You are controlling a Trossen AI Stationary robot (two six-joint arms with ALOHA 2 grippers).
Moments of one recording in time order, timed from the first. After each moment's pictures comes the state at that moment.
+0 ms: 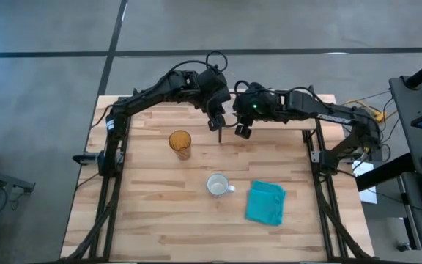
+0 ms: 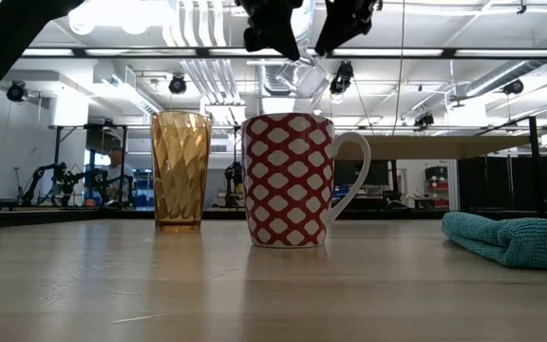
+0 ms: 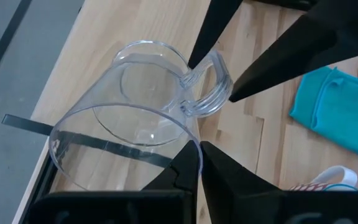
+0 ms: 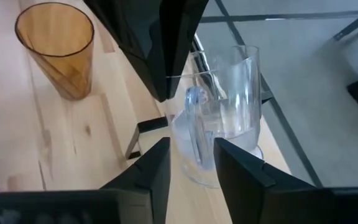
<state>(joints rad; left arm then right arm) 0.29 1.99 2.36 -1.24 0.03 0.03 -0.17 1.54 1.64 -0.90 0.32 -0.08</state>
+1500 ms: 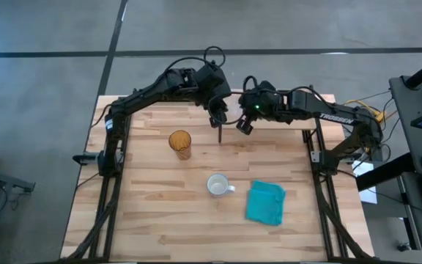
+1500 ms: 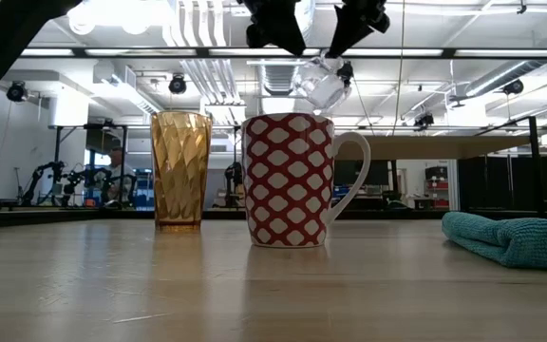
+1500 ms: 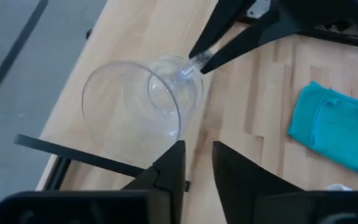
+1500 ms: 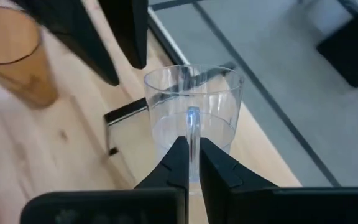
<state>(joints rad) 0.31 1.98 2.35 -1.18 0.04 0.04 -0.17 1.52 1.64 -0.98 0.45 0.11</state>
